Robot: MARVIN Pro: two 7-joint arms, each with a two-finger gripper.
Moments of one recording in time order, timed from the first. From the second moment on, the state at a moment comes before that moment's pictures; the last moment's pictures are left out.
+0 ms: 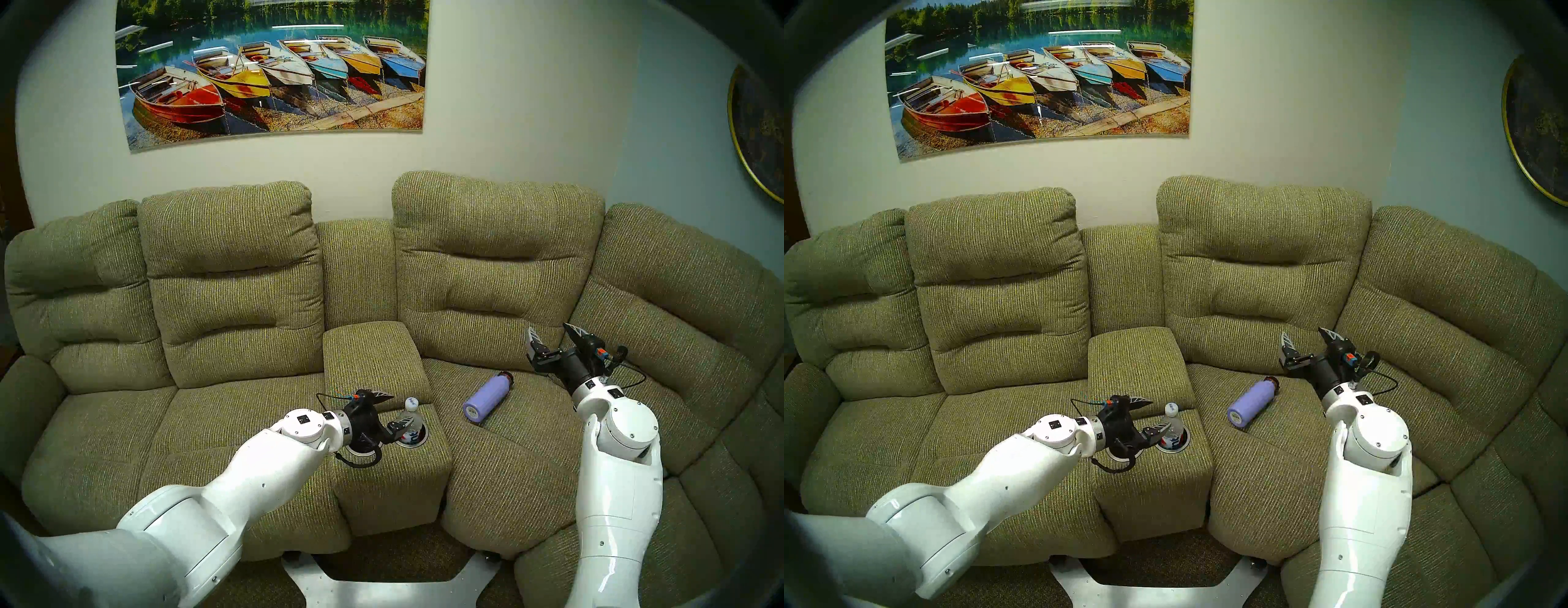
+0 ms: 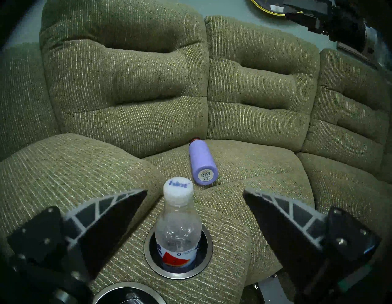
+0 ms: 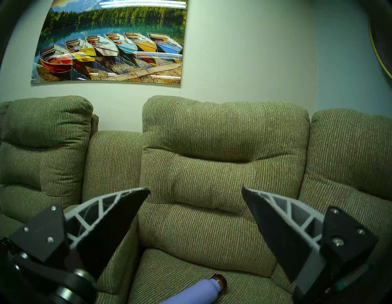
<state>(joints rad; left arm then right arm) 1.06 -1.38 -0.92 -0.61 -0.39 -0.27 -0.65 -1.54 -1.62 2.03 -1.69 -0.11 0.02 0.56</state>
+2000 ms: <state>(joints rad) 0.80 -1.62 -0.90 -0.14 -0.28 -0.28 -0.50 -1.54 -1.62 2.03 -1.69 -0.11 0.02 0.56</state>
